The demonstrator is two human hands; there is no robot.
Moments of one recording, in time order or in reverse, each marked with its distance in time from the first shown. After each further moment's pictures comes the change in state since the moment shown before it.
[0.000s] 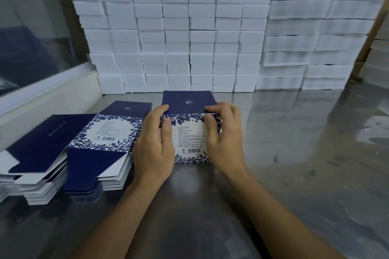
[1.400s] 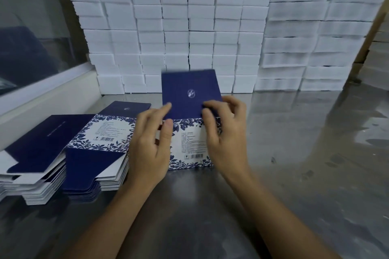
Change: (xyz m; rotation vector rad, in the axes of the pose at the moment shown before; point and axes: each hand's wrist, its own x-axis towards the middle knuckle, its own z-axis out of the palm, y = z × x) left_hand 0.004 0.006 -0.012 -0.069 0.013 0.152; right_hand 0.002 -0.009 -0.009 -0.090 0.053 -0.109
